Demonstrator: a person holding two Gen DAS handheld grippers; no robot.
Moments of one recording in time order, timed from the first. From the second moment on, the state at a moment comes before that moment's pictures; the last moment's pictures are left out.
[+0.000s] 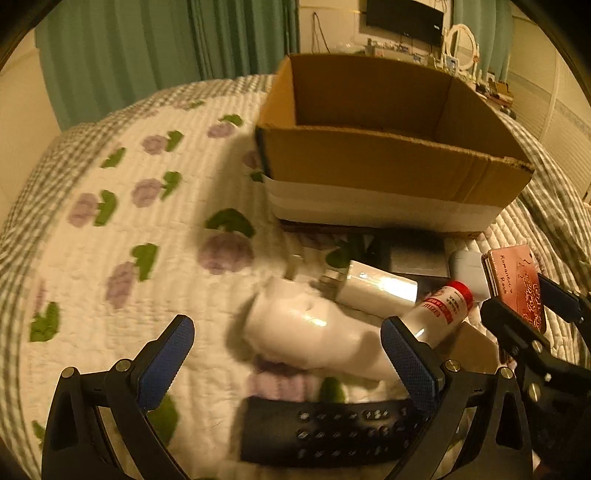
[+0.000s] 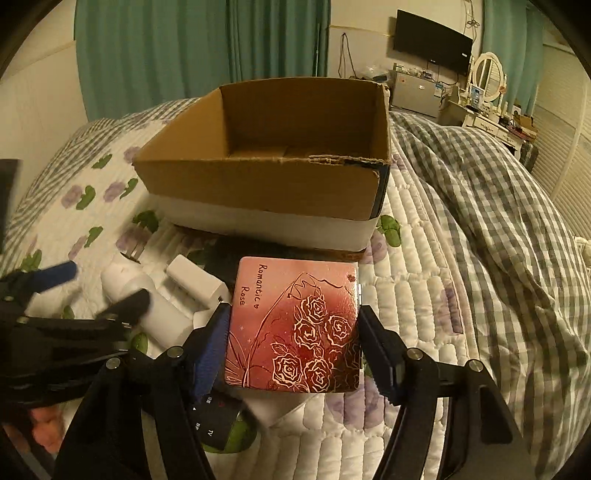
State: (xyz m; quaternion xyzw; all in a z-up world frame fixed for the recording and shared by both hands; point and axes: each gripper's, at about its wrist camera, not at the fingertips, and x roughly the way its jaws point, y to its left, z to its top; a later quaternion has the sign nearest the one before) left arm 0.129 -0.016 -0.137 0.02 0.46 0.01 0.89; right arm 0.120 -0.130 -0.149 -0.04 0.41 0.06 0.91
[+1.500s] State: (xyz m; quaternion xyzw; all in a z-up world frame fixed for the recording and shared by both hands) left arm 0.258 -0.019 -0.001 0.00 0.34 -0.06 0.94; right arm 0.229 -0.156 0.005 0.00 0.30 0.06 0.95
